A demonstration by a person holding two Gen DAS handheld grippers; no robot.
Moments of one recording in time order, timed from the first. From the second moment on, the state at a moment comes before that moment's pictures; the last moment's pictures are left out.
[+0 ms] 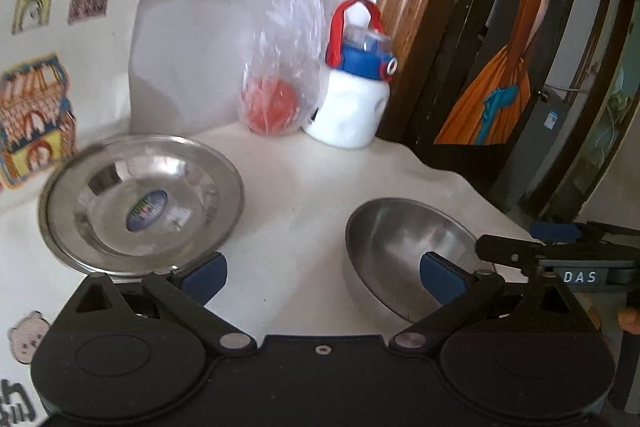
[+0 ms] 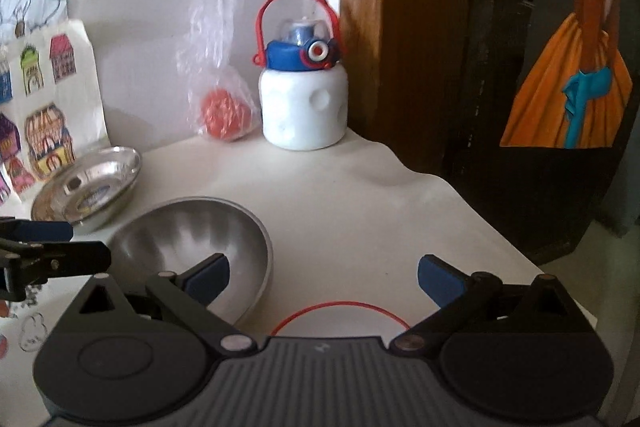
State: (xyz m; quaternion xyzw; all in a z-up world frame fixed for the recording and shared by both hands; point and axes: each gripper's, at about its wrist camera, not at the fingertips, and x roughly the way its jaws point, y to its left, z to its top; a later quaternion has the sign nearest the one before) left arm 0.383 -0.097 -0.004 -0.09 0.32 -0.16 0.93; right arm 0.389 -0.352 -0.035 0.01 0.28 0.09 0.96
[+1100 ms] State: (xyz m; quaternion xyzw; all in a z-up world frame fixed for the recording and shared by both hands) left arm 0.335 -0.033 0.012 -0.11 0.35 -0.14 0.92; right arm 0.355 -0.248 -0.017 0.04 0.35 0.21 0.91
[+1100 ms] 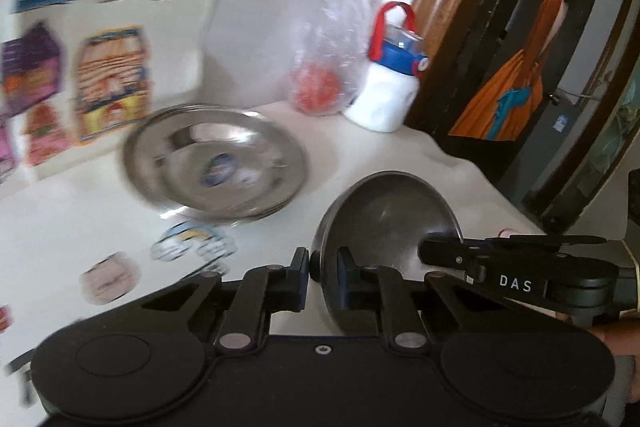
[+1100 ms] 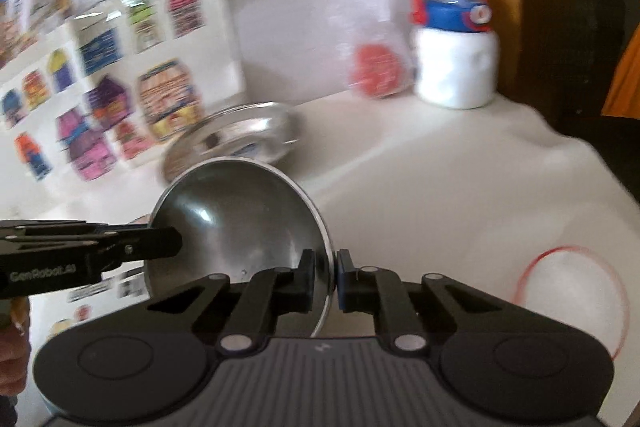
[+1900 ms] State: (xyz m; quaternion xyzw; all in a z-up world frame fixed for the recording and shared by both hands) left arm 0.205 0.052 0.015 -0.13 0.46 -0.12 0.87; right arm 0.244 -0.189 -0.007 0.05 0.49 0.29 0.82
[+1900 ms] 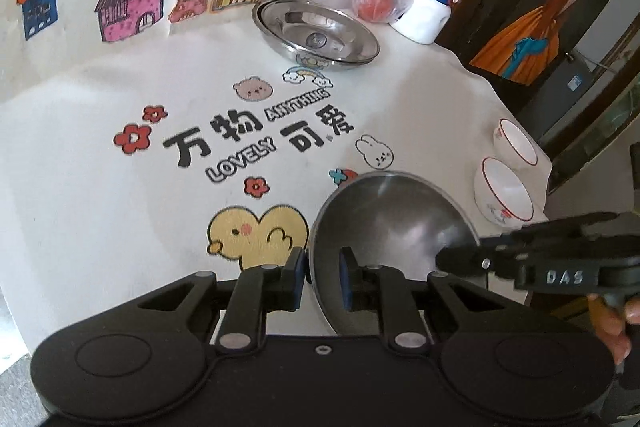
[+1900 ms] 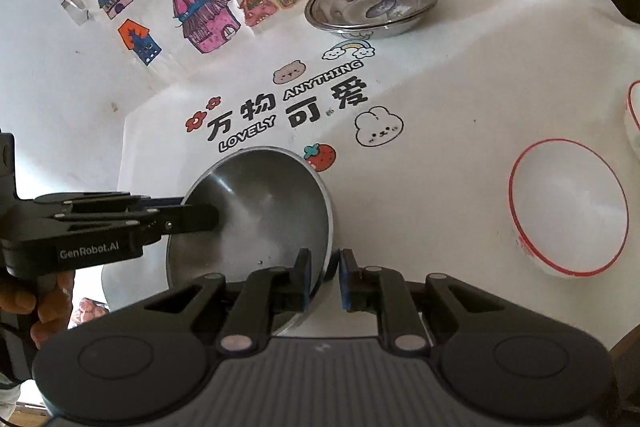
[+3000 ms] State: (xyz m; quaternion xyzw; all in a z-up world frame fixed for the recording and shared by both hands) left arm 0.235 -0.082 0.055 0.00 0.31 -0.22 0.92; right arm 0.173 -0.331 -0.019 0.08 0.21 0.08 0.97
